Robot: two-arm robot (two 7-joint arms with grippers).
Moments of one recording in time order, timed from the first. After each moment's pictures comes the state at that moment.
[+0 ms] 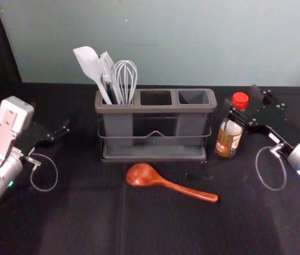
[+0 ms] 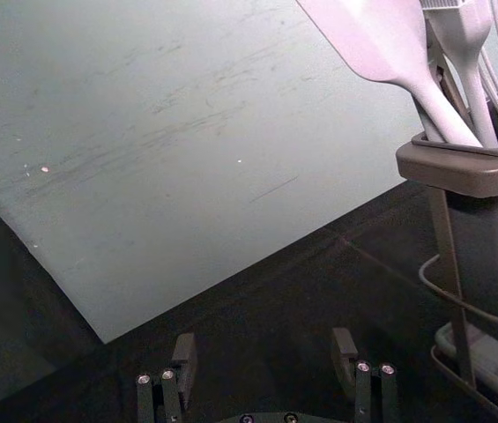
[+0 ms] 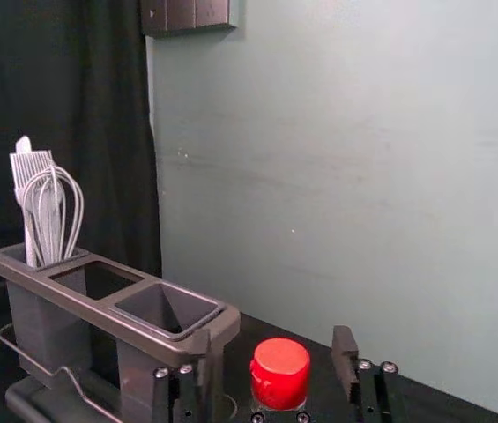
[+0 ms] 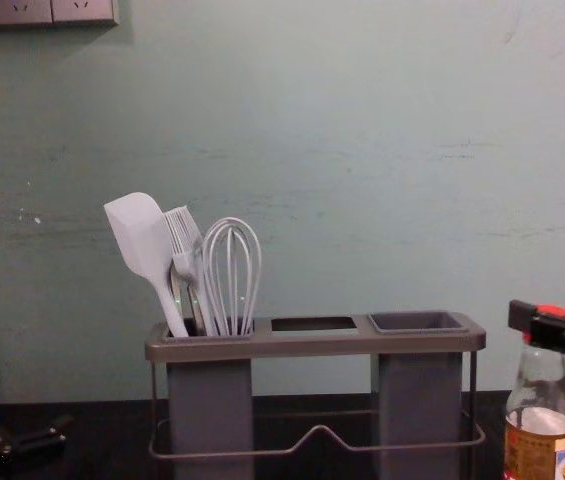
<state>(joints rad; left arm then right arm) -0.20 0.60 0.45 -1.41 -0.25 -0.12 0.03 0.16 0.43 -0.18 -1.49 0.37 -0.14 0.43</state>
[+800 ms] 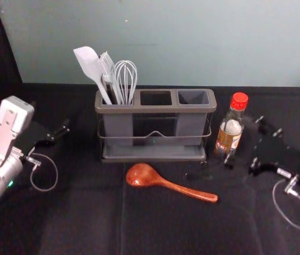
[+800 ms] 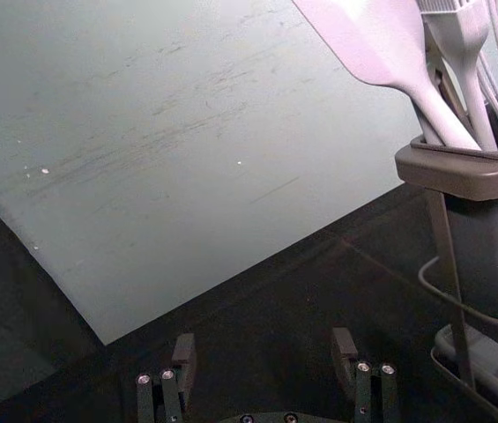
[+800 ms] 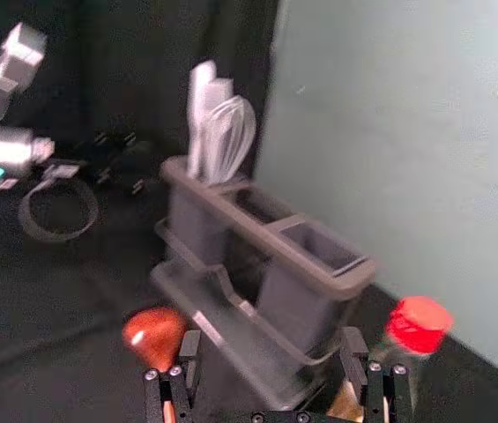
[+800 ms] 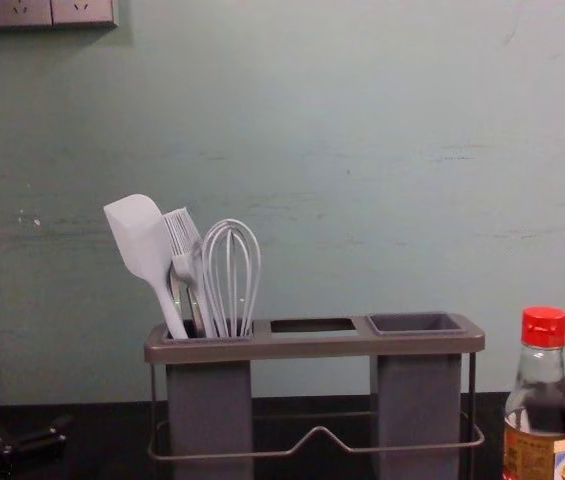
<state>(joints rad) -0.20 0.60 0.45 -1.41 -0.25 -0.12 0.03 -0.02 0.68 -0.19 -1.83 0.34 0.05 0.52</state>
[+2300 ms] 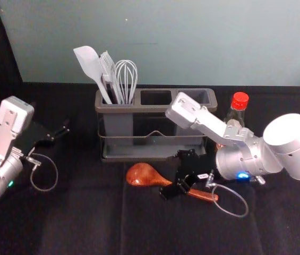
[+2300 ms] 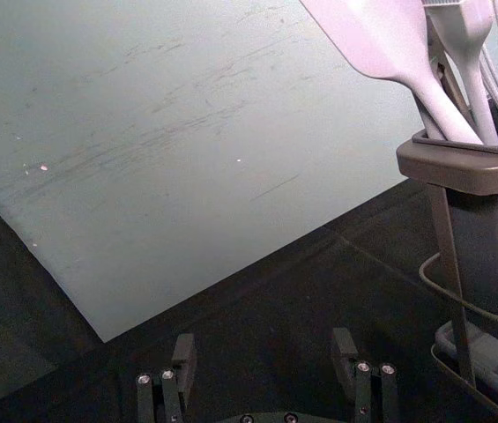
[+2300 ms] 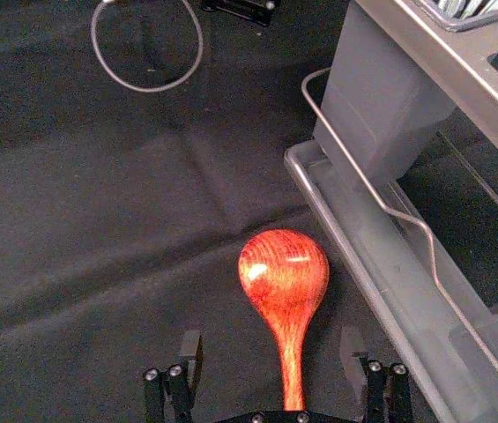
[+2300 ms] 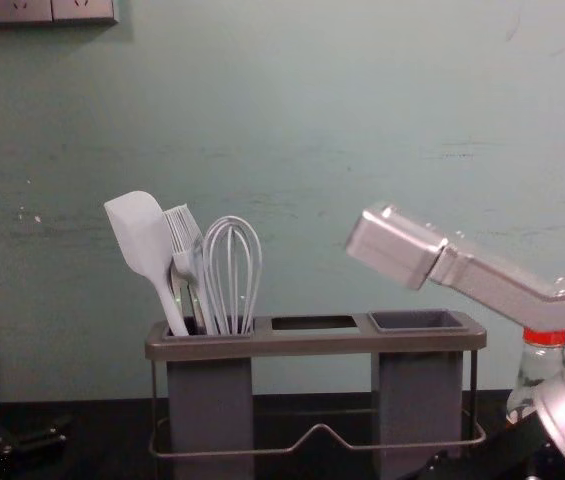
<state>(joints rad) -0.20 0.60 0.45 -1.41 -0.25 -0.12 0.03 0.58 0.53 -0.76 -1.55 0.20 0.64 0.73</state>
